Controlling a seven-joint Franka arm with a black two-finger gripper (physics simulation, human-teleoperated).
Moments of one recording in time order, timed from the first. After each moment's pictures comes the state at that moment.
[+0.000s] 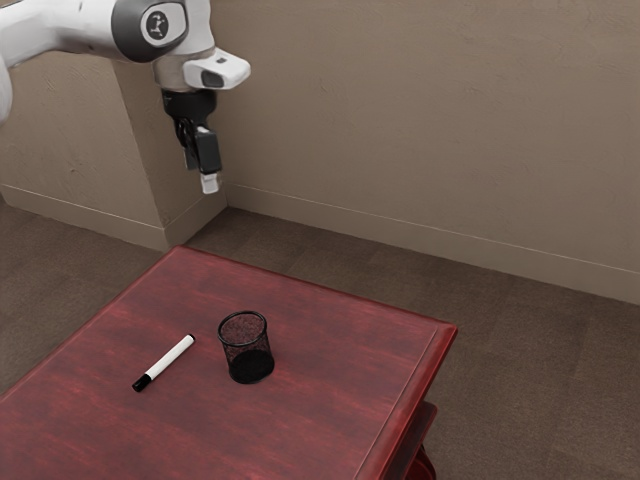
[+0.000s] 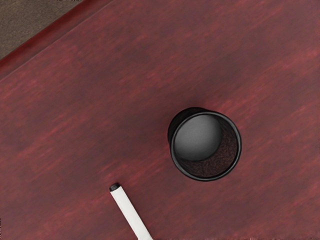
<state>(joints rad) 0.01 0.15 -0.05 -1.46 0.04 1.52 0.57</state>
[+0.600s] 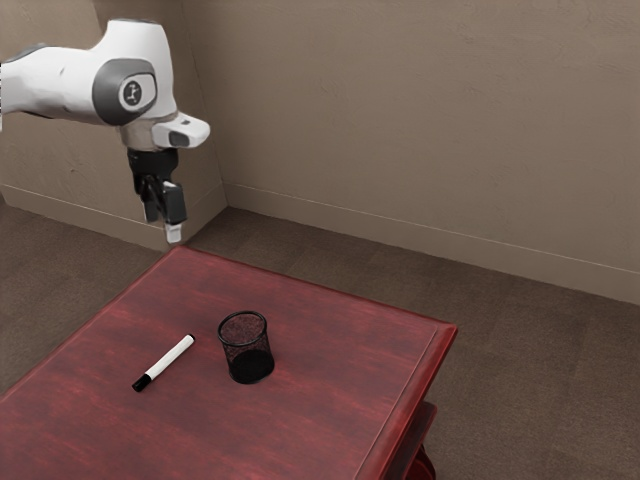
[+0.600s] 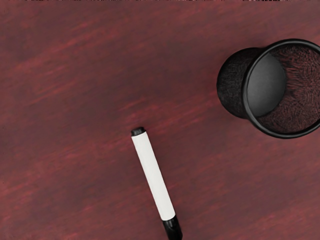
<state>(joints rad) 0.11 0.12 0.01 -1.74 0.05 1.69 0.52</state>
